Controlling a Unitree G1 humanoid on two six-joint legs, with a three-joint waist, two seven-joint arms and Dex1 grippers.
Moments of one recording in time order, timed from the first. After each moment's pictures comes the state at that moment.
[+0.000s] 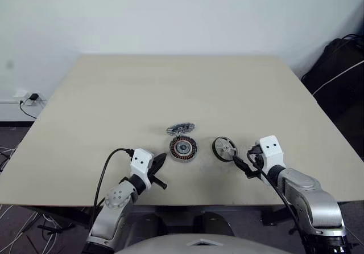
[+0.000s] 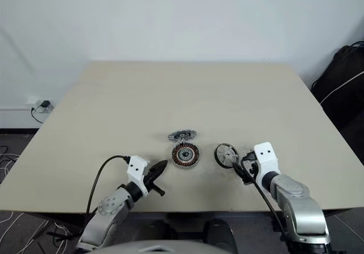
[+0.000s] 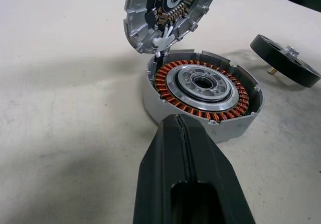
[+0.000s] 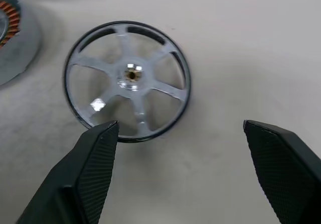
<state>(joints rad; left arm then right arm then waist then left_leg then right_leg) 0.22 0.18 -0.22 -0.06 -0.16 0.07 -0.44 0.14 -0.44 -0.12 -0.39 0.20 0.85 0.45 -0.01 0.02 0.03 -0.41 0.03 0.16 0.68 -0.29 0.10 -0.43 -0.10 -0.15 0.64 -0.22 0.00</state>
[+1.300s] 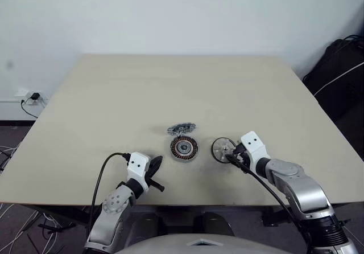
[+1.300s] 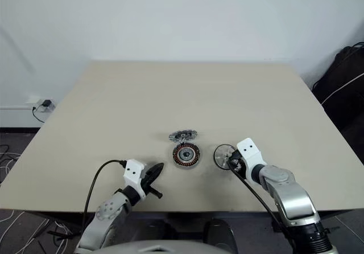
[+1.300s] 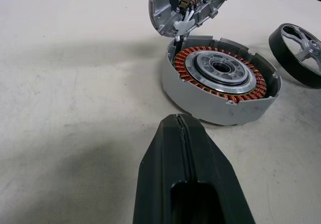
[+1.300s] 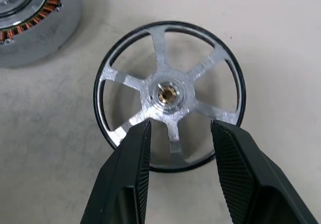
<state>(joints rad) 0.26 0.18 -0.20 -0.06 -0.16 0.05 -0.40 0.03 -0.54 0.05 -0.28 0.17 0.81 0.50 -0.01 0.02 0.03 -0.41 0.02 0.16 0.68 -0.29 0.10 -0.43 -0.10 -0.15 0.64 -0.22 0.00</state>
